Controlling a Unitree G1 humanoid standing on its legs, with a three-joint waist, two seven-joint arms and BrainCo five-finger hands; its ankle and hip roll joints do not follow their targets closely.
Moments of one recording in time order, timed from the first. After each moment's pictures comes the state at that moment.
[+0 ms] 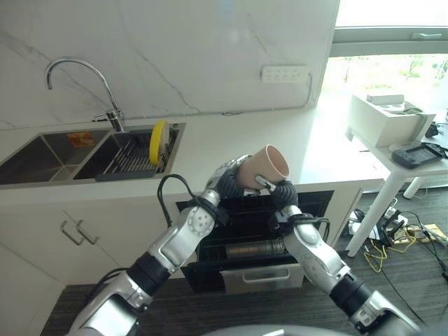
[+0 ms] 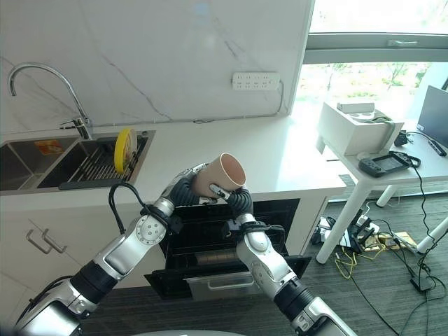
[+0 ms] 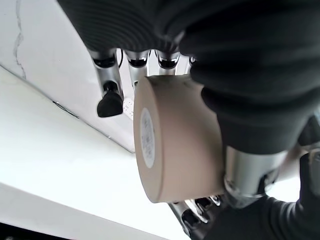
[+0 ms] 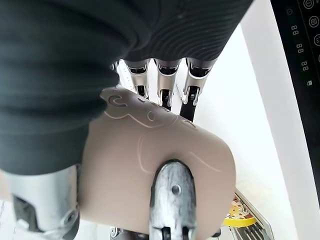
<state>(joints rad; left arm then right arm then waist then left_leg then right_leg) -0.36 0.46 -0.59 0.00 0.25 0.13 0.15 -0.28 -0.27 0.62 0.16 0.70 -0.23 -0.35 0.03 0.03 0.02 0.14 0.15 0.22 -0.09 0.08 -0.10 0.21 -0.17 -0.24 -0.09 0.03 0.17</state>
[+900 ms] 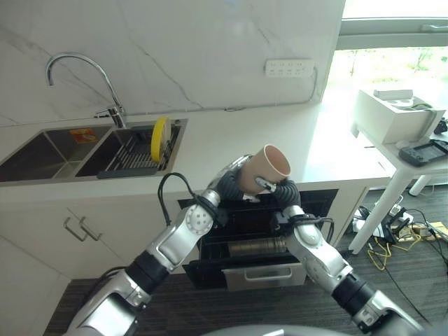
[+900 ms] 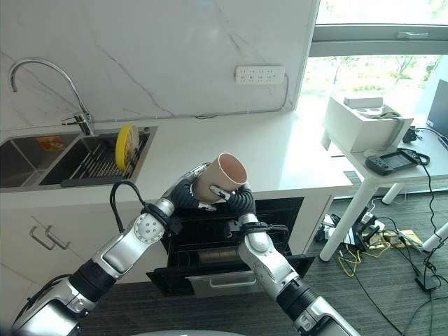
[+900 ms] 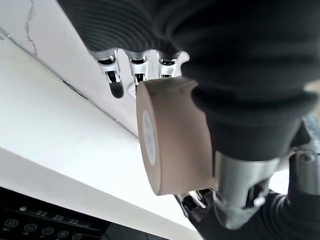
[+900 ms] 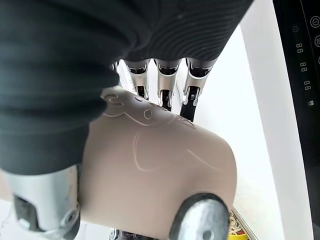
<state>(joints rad) -0.36 0.47 -0.59 0.01 0.18 0.13 0.10 -0.28 -0.29 0.61 0.16 0.63 -0.23 -0.40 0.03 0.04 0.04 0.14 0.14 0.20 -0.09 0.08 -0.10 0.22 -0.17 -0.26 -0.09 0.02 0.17</state>
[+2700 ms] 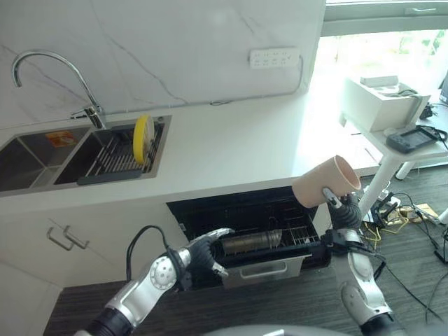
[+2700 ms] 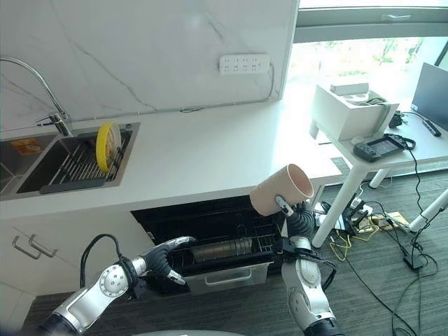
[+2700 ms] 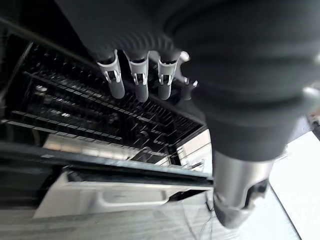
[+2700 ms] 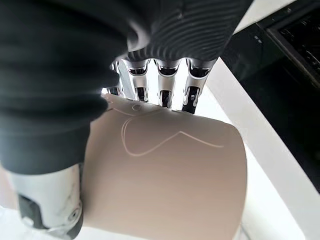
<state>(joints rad) 0.03 0.64 -0.52 0.09 0.22 -0.05 -0.27 0.03 -0.33 0.27 0.12 0.70 -0.46 -0.20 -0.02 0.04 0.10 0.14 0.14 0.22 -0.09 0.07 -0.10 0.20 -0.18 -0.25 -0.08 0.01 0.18</state>
